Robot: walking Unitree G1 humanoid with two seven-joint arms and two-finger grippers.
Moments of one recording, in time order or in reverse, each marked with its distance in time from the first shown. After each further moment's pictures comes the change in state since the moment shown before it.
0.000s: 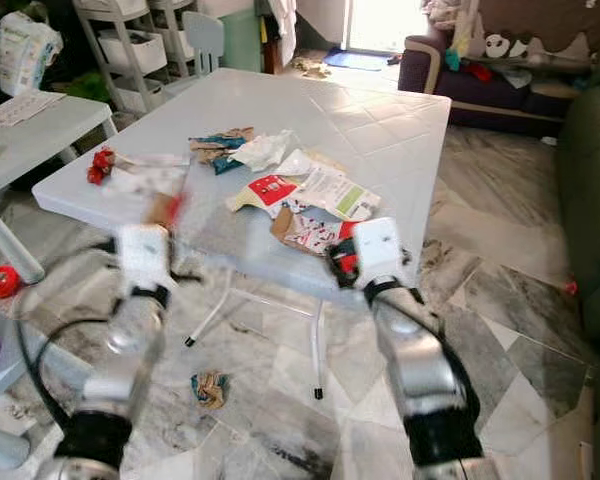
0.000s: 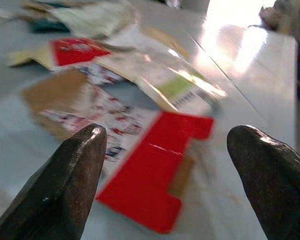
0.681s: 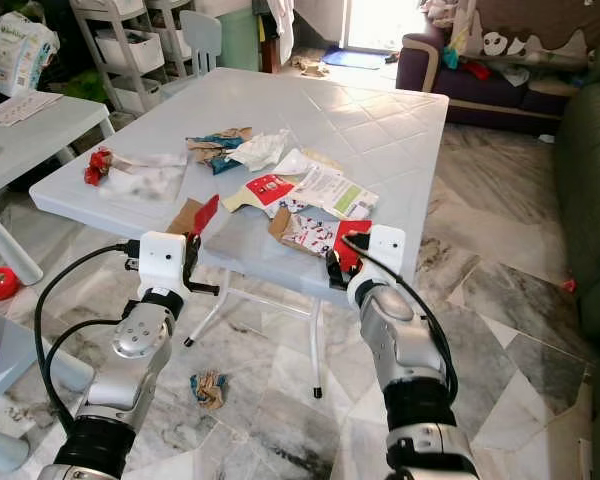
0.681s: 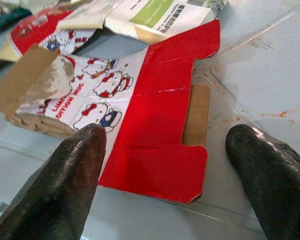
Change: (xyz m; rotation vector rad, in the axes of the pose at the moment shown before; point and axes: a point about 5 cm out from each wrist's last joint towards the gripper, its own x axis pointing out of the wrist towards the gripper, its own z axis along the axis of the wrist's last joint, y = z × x) left arm -0.002 -0.011 0.003 0.002 -0.004 -0.113; right arm 0.020 0.012 -0.020 0.411 0.194 -0.023
